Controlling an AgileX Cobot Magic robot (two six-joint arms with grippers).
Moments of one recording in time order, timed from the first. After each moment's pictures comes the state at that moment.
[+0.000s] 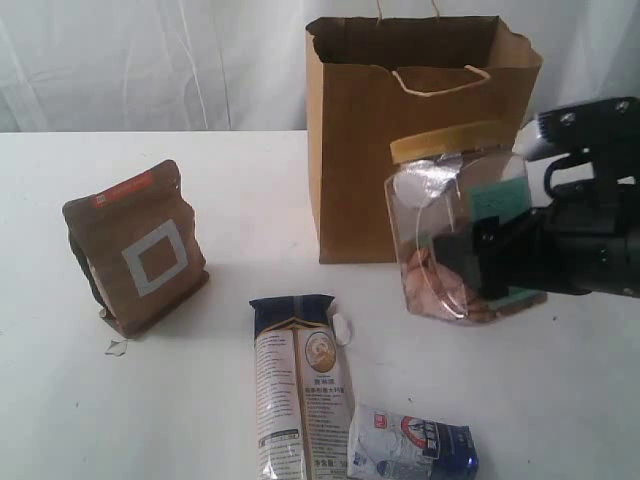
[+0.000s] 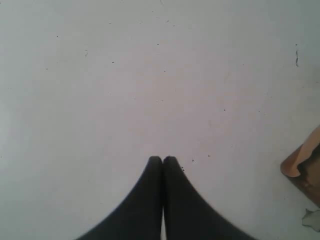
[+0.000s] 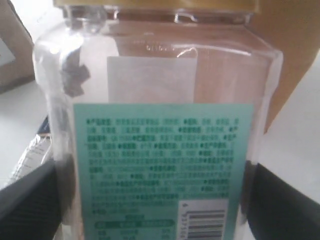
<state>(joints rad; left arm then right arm) -0.40 1.00 -0.52 1.05 0.64 -1.27 0.33 1.08 -0.61 0.65 0.26 -0.58</state>
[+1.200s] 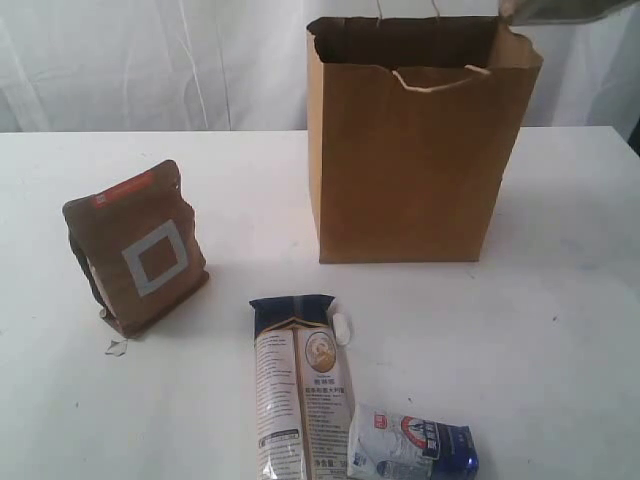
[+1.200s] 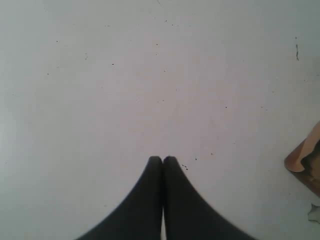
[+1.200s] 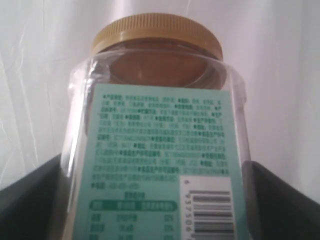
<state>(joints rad) -0.40 1.00 -0.52 1.04 0.64 -1.23 0.26 1.20 -0.97 0.30 -0.28 -0.27</state>
